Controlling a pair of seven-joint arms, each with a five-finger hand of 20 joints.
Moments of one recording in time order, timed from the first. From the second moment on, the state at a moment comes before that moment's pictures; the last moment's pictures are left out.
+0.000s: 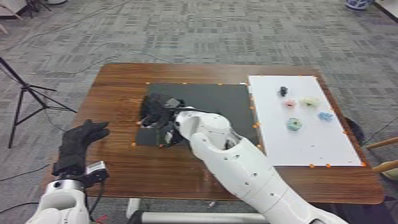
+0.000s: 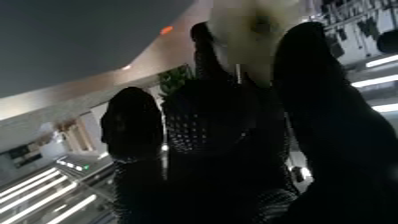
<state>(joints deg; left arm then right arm) 124.0 -53.1 -89.6 -115.9 56.9 30.5 10.2 -63.4 -86.9 46.3 -78.2 -135.7 -14.1 0.0</state>
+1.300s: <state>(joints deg) 131.3 -54.5 -95.8 -118.6 58.1 27.8 9.7 -77.8 -38.6 71.4 -109.5 -124.7 -3.5 5.7</state>
